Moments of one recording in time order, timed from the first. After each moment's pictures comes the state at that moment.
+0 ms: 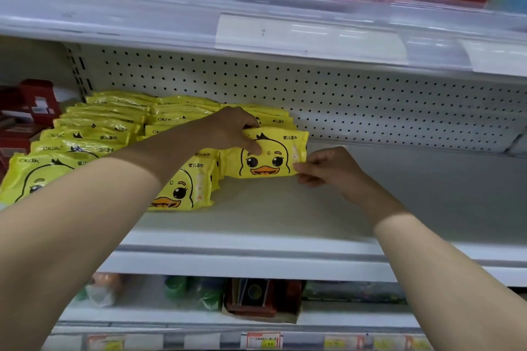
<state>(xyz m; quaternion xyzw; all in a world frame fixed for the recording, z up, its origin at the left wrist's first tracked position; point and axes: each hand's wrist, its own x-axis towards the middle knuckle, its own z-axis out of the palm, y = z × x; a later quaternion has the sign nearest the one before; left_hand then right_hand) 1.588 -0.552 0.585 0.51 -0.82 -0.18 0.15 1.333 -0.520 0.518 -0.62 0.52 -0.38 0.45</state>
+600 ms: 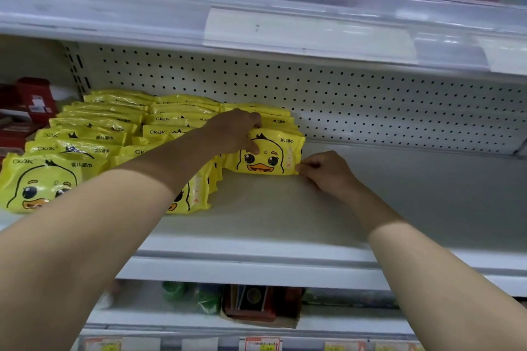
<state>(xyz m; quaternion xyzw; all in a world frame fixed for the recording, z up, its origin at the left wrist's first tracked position) 1.576 -0.574 0.566 0.56 -0.82 -0.04 0.11 1.339 -0.544 0.500 -0.67 0.62 -0.31 0.27</state>
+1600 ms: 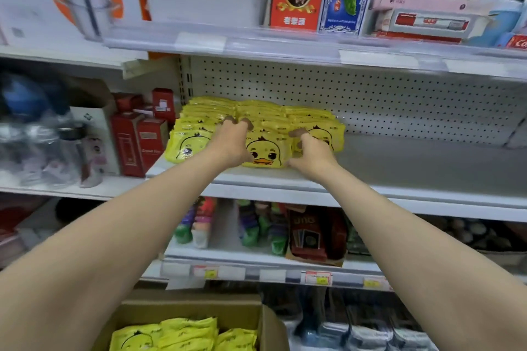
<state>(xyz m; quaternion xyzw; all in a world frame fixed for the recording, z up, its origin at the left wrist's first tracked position) 1.726 -0.357 0.576 0.66 -0.72 -0.04 0.20 1.528 -0.360 0.559 -0.73 0.64 -0.23 0.12</state>
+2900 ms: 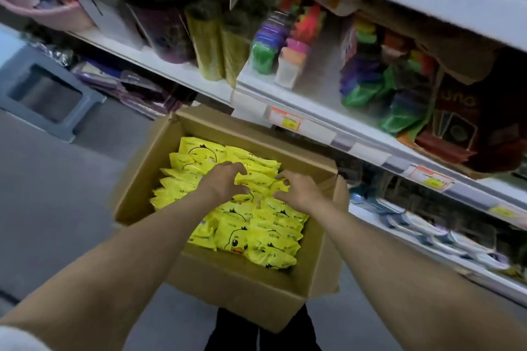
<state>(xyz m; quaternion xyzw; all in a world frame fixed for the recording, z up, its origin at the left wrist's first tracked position) 1.859 -0.196 0.143 0.75 -0.54 -0.39 0.02 1.657 -0.268 0.144 -0.75 0.52 0.16 0.38</state>
